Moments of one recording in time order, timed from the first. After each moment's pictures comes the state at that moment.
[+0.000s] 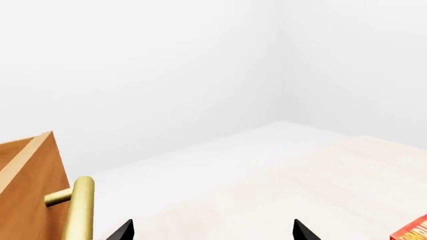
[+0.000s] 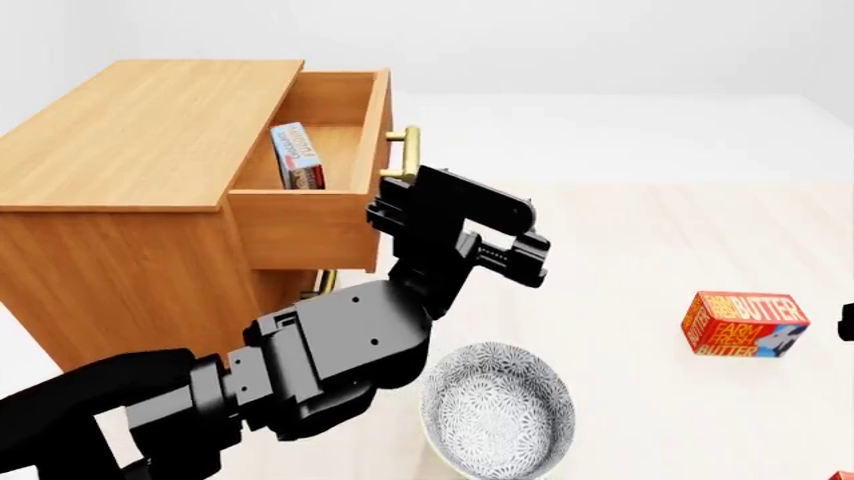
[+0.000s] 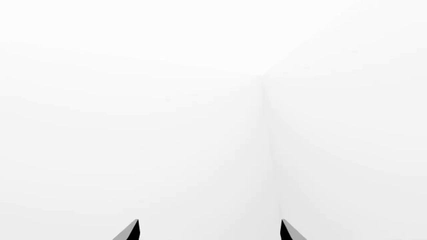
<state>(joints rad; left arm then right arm) -1.23 -0.26 1.45 -0.19 -1.09 0.03 -0.65 -0.09 0.46 0.52 -0.75 0.51 0.19 0.31</state>
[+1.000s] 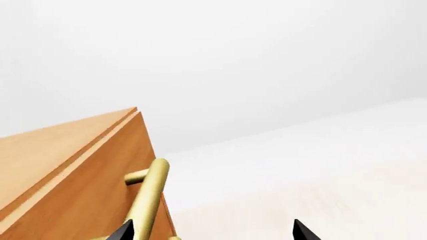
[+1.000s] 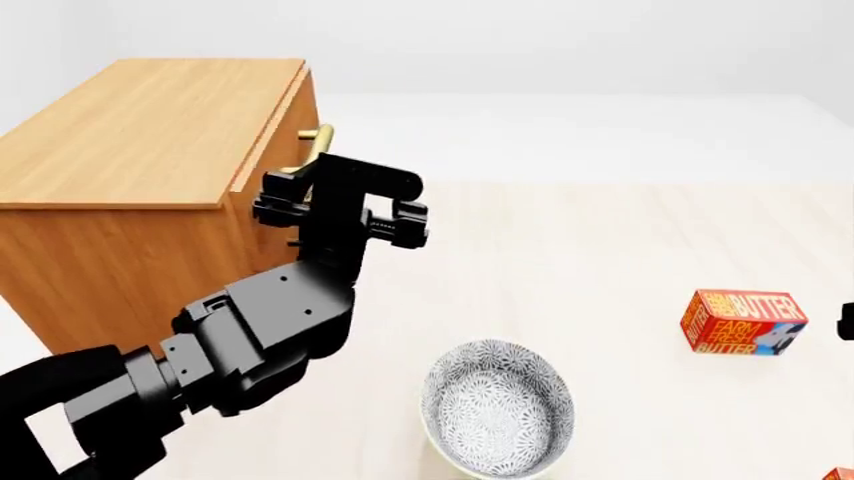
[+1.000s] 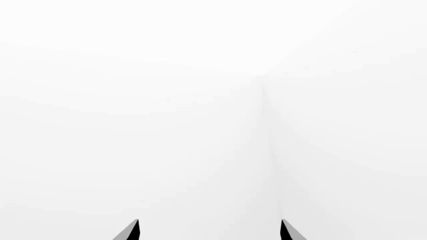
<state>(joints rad) -1.23 -0.39 1.43 -0.32 -1.07 -0.02 -0.80 -0.09 0.46 0.51 -0.76 0.51 0.19 0.32</state>
